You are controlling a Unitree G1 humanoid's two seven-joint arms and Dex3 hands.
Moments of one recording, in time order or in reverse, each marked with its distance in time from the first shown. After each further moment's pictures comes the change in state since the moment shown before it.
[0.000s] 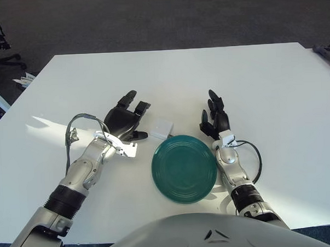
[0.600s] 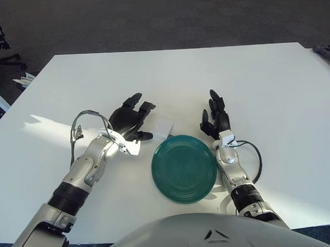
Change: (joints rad) left arm -0.024 -0.022 -0.002 0.000 -0.115 -0.048 -0.109; right arm 0.000 -0.001 0.003 0.000 -0.004 0.000 -0.006
